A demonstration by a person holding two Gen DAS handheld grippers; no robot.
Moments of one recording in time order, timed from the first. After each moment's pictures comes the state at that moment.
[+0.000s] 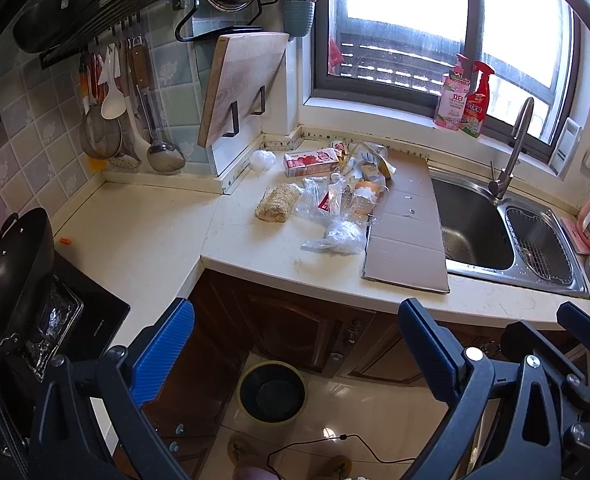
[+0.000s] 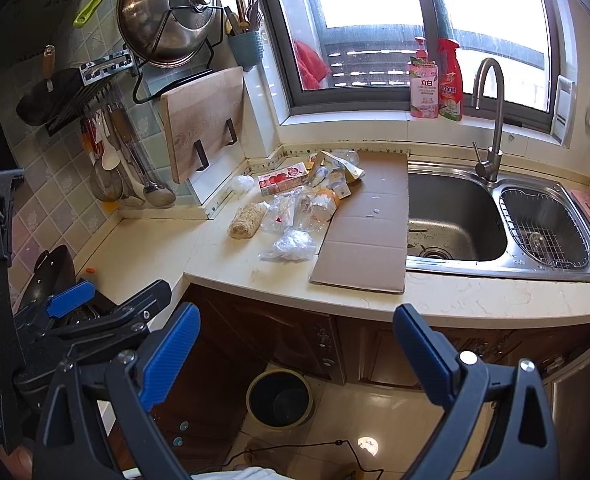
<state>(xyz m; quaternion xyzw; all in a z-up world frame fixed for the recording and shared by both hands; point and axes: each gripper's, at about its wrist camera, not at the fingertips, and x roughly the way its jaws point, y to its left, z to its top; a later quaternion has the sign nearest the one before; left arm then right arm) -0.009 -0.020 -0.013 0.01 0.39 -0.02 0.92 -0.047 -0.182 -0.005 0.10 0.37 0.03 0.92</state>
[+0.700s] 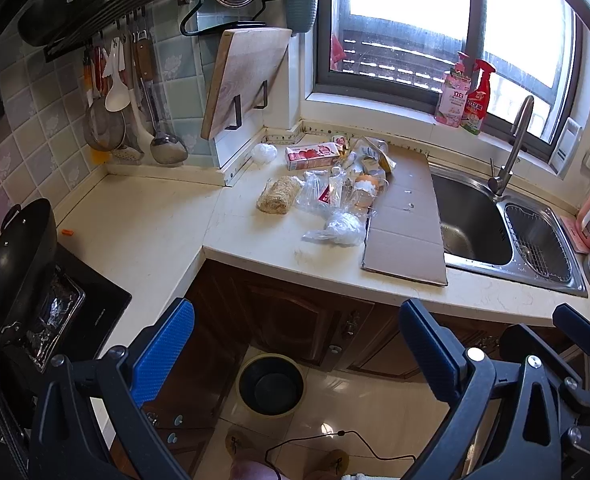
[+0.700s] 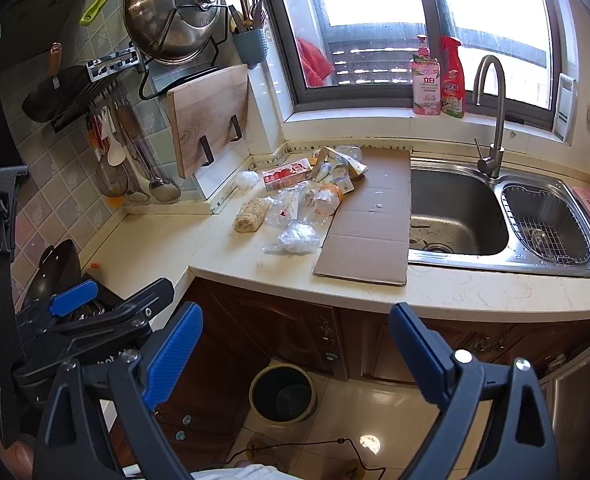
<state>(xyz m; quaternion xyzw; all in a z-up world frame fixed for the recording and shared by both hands) -0.019 -0.014 -0.007 0.00 0.40 -0.02 0.92 -0.064 -0.180 -0.009 0.10 0.37 0.04 0.92</state>
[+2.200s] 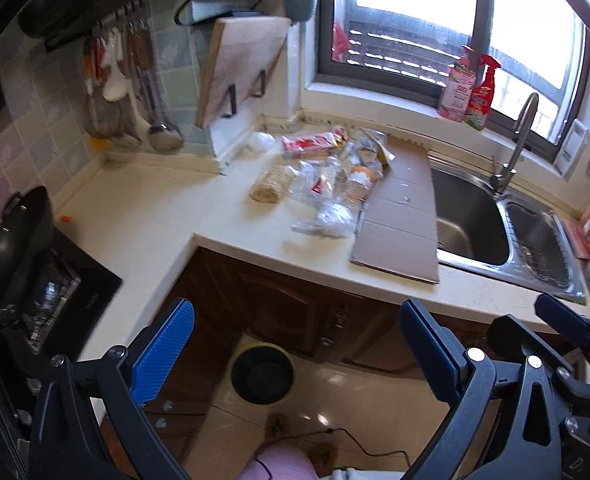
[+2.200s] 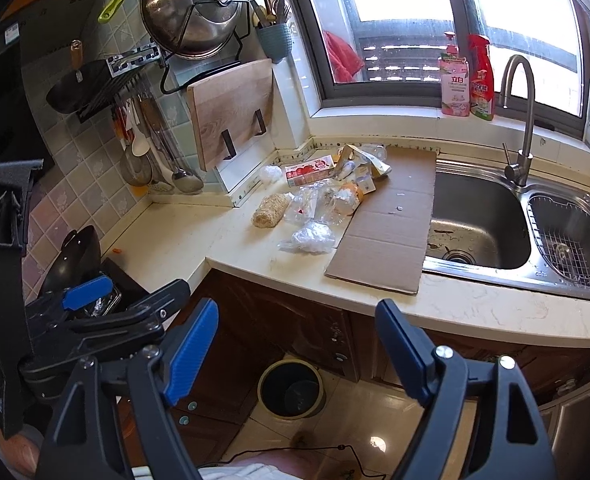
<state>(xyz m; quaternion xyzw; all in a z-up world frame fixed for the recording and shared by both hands) -0.016 -0.032 -0.012 -0.02 0.43 -0.02 0.90 -0.047 -0.205 -0.011 0.09 0.38 0.11 0.91</state>
